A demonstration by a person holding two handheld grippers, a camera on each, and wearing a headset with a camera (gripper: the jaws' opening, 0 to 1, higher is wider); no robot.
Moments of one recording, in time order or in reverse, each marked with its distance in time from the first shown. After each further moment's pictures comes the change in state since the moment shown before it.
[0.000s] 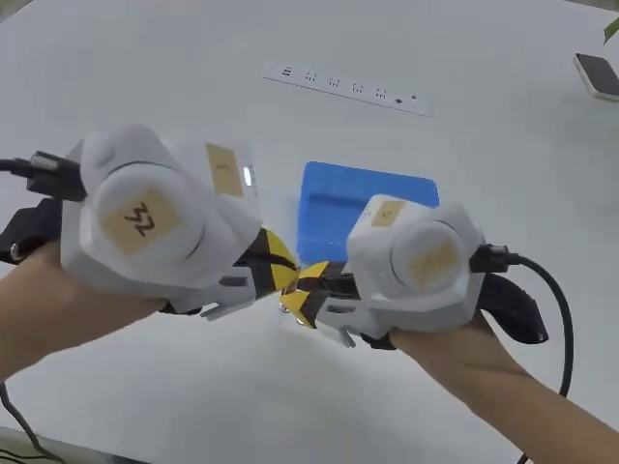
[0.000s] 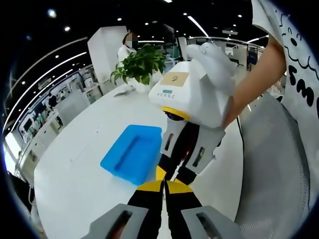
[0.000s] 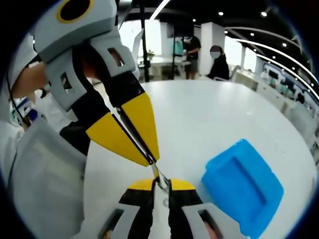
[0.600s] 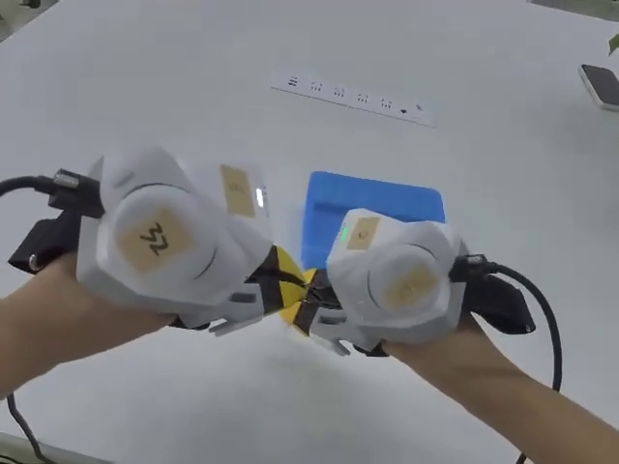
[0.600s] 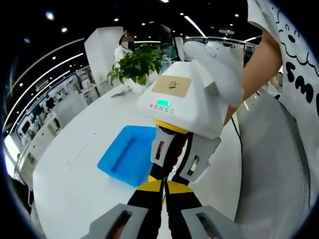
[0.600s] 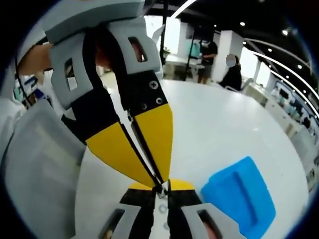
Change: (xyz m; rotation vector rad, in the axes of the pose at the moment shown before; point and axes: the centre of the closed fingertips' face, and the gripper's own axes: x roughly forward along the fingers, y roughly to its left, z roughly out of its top) left arm 0.001 -0.004 0.000 0.014 -0.006 -0.017; right arm 0.010 0.004 0.006 -0.170 0.020 0.024
